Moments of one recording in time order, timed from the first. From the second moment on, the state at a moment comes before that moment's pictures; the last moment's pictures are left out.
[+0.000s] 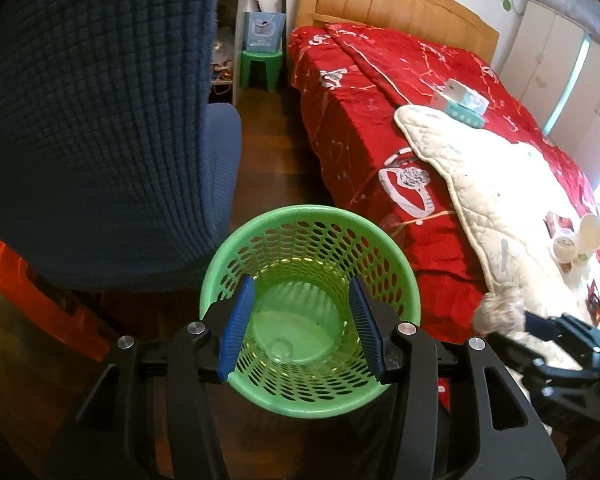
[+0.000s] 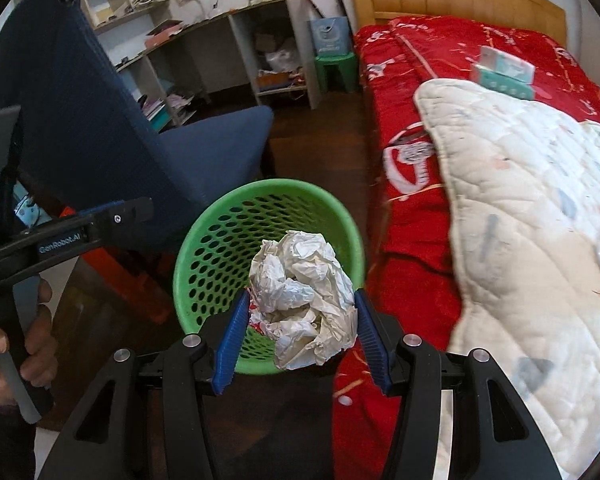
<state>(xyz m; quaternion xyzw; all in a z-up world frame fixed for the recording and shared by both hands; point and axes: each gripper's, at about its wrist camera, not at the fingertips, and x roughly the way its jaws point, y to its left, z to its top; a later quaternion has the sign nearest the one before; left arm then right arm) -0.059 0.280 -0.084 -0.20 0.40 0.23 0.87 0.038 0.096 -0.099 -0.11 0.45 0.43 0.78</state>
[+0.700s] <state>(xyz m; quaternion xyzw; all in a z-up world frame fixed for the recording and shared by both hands) -0.059 0.279 -0.073 -0.20 0.38 0.23 0.87 0.034 0.114 -0.099 -0.08 0.45 0.45 0.77</state>
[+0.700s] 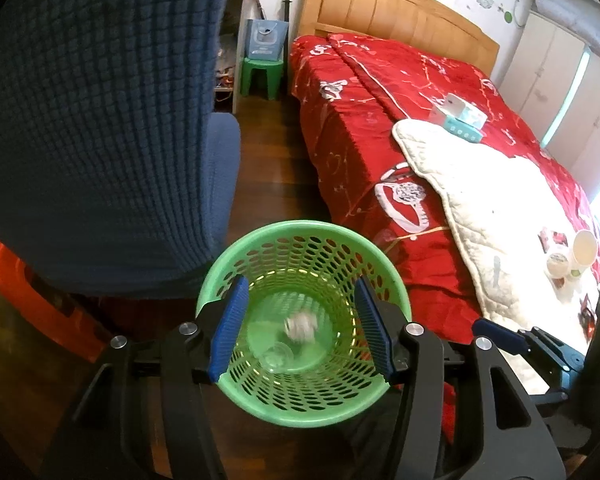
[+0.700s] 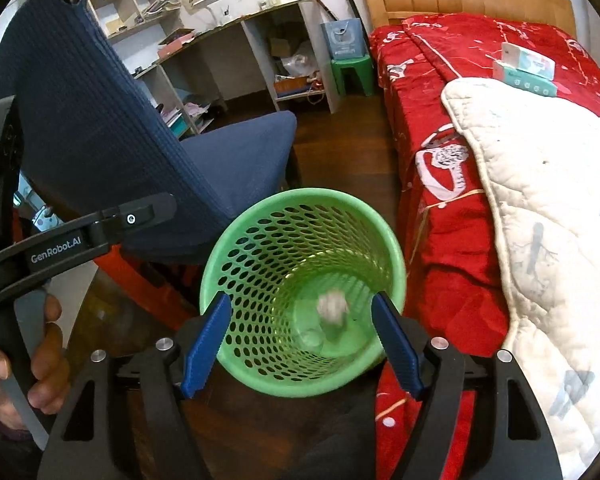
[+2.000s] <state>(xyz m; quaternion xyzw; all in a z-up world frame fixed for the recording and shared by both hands) 0.077 0.104 -0.050 -0.13 0.40 0.04 0.91 0.152 -0.264 -0.076 0.03 0.43 0.07 0.90</state>
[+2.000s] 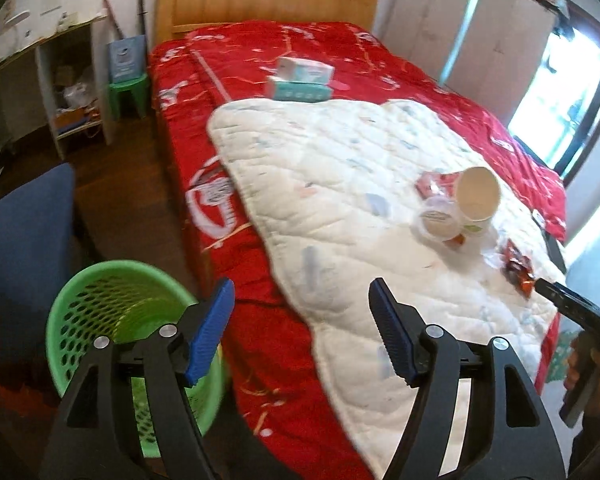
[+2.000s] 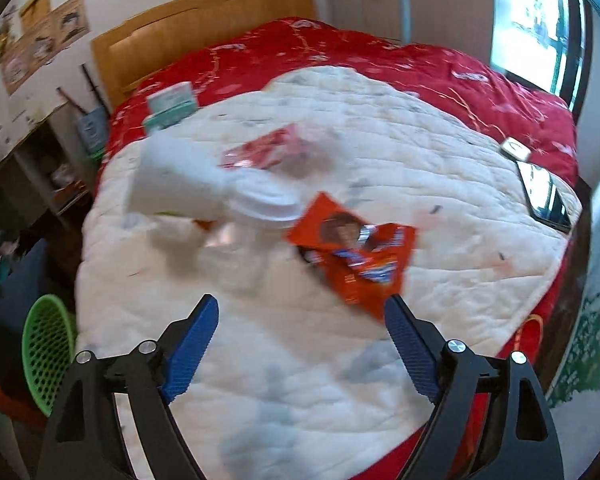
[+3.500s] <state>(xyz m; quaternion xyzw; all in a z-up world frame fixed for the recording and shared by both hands) 0.266 -0.056 -0.069 -0.09 0.44 -0.26 0.86 0.204 -0.306 -0.115 0.04 0.45 0.07 0.89</state>
